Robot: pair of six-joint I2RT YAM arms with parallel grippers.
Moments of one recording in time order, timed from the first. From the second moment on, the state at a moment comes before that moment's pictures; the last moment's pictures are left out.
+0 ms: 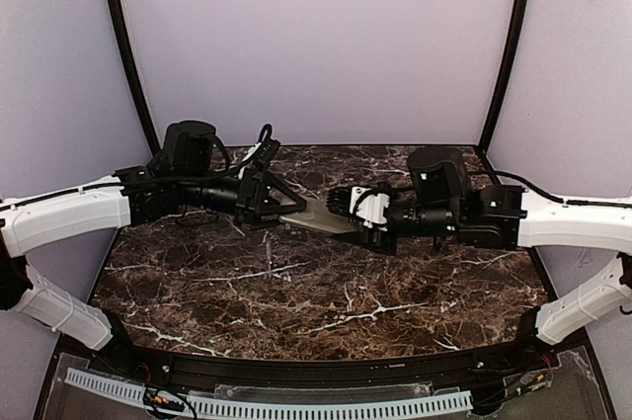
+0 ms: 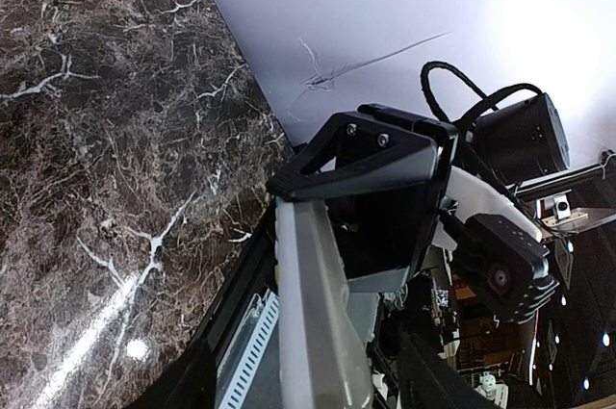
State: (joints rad) left arm -0.77 1.32 1.02 -0.11 0.76 -0.84; right arm 1.06 1.28 0.98 -0.13 -0.11 -0.60
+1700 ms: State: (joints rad) left arm -0.77 1.37 1.02 -0.10 0.78 -0.83; right arm 1.09 1.32 0.98 -0.11 -0.03 -0.61
